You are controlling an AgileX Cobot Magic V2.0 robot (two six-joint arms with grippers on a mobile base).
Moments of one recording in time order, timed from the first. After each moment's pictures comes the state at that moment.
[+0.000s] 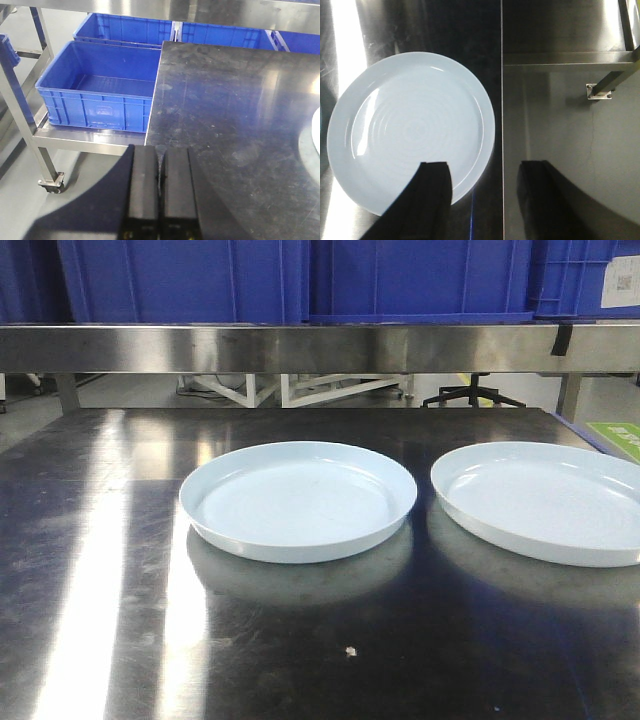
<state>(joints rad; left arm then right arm) 0.00 0.34 -0.34 0.01 0.44 -0.04 -0.02 1.12 -0.94 0.04 0.78 0.09</state>
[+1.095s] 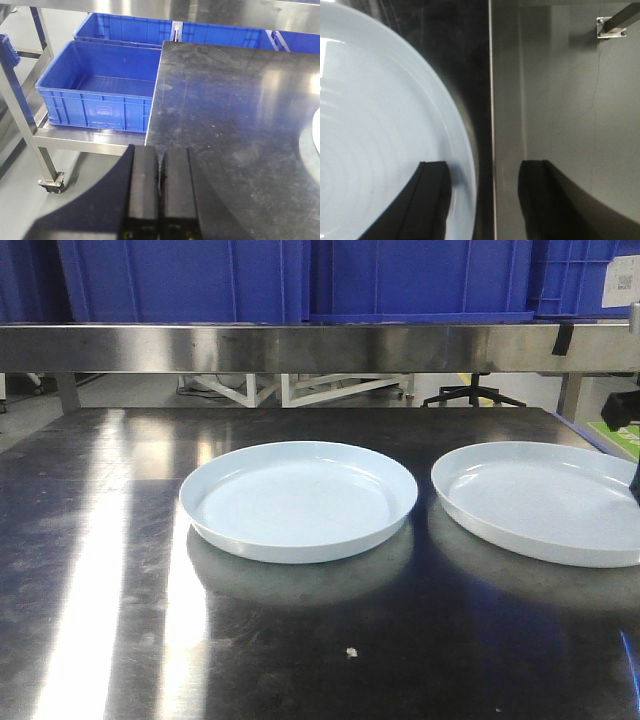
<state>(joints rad) 0.00 0.34 -0.34 0.01 0.44 -0.04 -0.05 1.61 -0.95 0.03 0.55 0.09</state>
